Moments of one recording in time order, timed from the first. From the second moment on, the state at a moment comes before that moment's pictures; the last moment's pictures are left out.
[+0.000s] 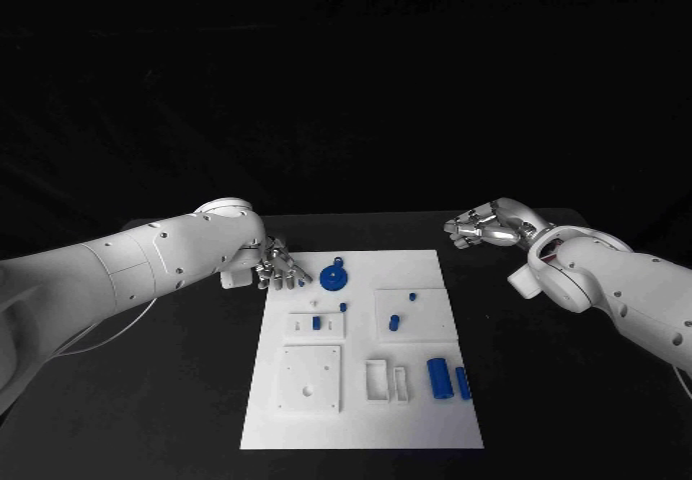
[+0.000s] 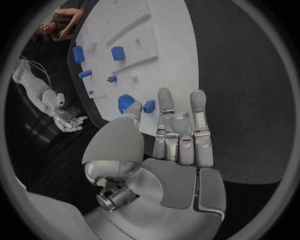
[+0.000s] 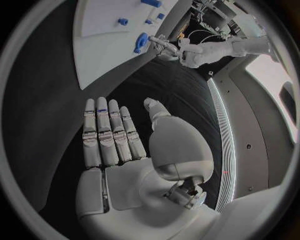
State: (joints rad) left arm 1.41 -0.56 -0.18 0.96 -1.00 0.29 -0.46; left_hand 1.01 -0.03 0.04 0.09 0.26 1.17 0.03 0.07 0.56 1.47 -0.05 0.45 0.40 1.31 -0.10 1.25 0.70 0.04 1.26 -0.12 0.41 1.31; right arm 1.15 -0.69 0.22 1.09 -0.92 -0.12 0.15; right_hand 1.15 0.02 0.02 -0.01 0.52 0.99 0.15 0.07 0.06 1.15 0.13 0.06 0.06 1.16 0.12 0.06 0.06 0.08 1.01 0.13 0.07 0.07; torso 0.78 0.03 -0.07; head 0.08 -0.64
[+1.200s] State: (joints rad) left arm 1.41 -0.56 -0.18 0.95 -0.95 0.27 -0.44; left_hand 1.02 0.00 0.02 0.05 0.30 1.15 0.03 0.07 0.55 1.46 -0.05 0.45 0.40 1.31 -0.11 1.25 0.68 0.04 1.26 -0.12 0.41 1.31; right arm 1.15 -0.69 0.22 1.08 -0.92 -0.12 0.14; right_hand 1.15 0.02 0.02 -0.01 0.52 0.98 0.15 0.07 0.06 1.14 0.13 0.06 0.06 1.15 0.13 0.06 0.06 0.08 1.01 0.13 0.07 0.07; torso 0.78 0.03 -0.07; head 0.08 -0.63
